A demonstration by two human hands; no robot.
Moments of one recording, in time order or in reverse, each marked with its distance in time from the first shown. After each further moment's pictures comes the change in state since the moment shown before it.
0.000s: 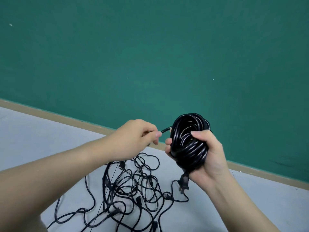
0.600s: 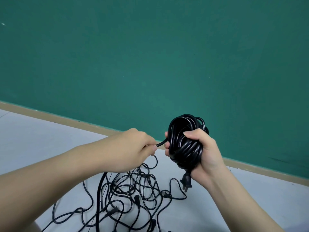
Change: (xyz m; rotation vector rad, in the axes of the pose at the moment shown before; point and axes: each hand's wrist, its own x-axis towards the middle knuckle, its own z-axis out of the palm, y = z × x) left_hand -0.017 0.013 0.004 0.294 -0.225 -0.006; right_hand -0.003 -0.006 -0.013 -0.206 0.065 0.073
